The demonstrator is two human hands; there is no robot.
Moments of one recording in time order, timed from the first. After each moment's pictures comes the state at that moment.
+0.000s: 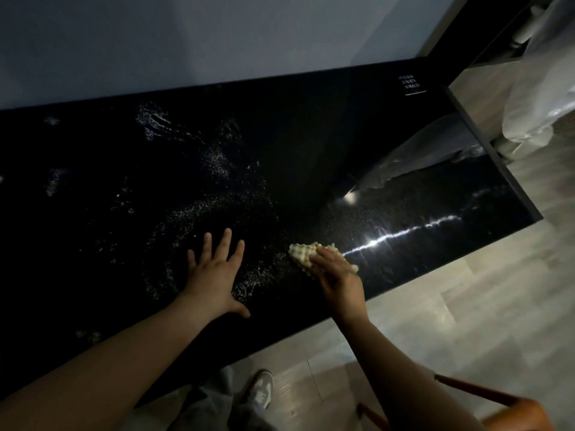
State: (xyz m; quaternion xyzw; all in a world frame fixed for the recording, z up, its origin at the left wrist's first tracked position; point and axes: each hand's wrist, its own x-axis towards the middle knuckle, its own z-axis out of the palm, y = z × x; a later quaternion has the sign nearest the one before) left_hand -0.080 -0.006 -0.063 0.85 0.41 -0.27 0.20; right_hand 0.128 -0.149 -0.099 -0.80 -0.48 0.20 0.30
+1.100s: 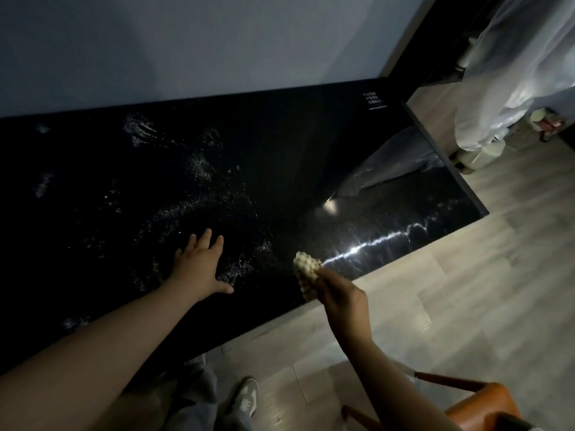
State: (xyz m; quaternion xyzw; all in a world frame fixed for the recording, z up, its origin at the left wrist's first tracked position) left_hand -0.078 -0.010 -0.047 0.83 0.44 -0.23 0.23; right_hand 0.114 -0.219 -0.045 -0.82 -0.41 0.18 0.35
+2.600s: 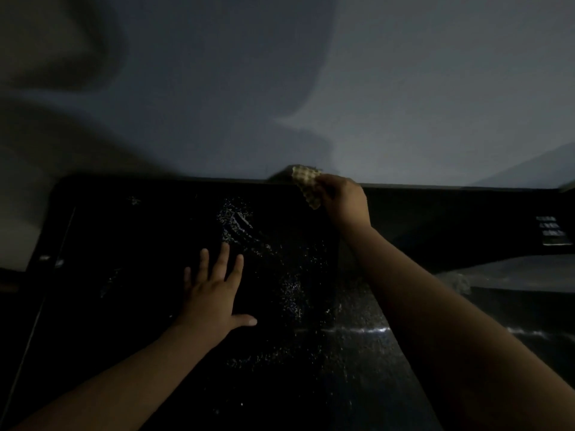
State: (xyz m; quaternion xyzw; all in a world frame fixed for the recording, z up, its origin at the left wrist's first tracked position) left_hand -0.101 0.225 -0.068 0.76 0.56 -0.22 0.22; right_hand 0.155 0.328 -0.058 -0.71 -0.64 0.15 0.24
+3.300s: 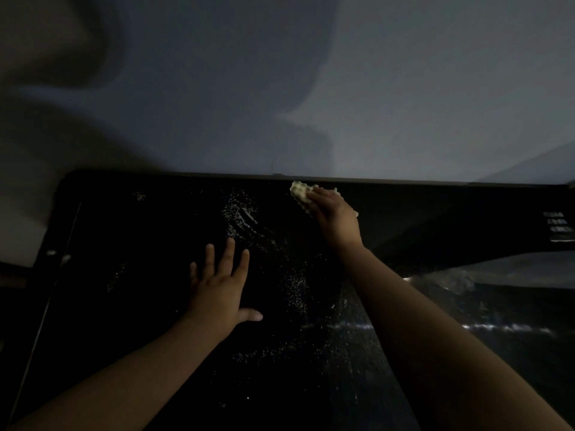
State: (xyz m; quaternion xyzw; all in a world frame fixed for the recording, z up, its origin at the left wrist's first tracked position) left_hand -0.099 0.227 -0.070 0.76 0.56 -0.23 0.22; right_hand 0.143 0.304 -0.106 -0.69 -0.64 0.22 0.25
